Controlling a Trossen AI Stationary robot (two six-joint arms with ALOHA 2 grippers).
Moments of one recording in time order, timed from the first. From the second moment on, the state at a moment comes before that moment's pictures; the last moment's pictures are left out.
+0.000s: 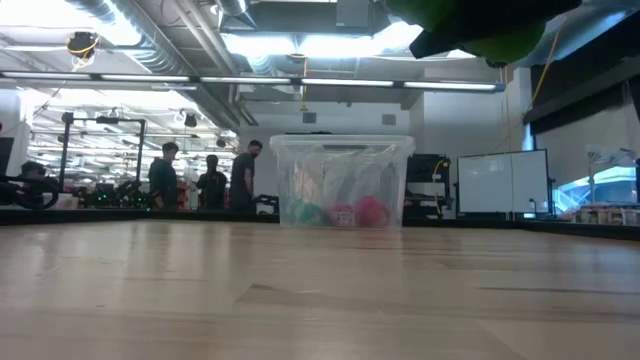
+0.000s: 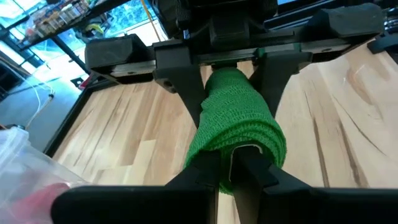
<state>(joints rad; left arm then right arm) -0.51 1.83 1.36 -0.06 -0.73 0.01 0.56 1.55 0.98 -0.14 0.44 0.06</state>
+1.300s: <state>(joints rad) -0.60 1.77 1.40 -0.25 -0.80 0.02 0.56 1.57 0.98 -0.23 0.46 0.10</state>
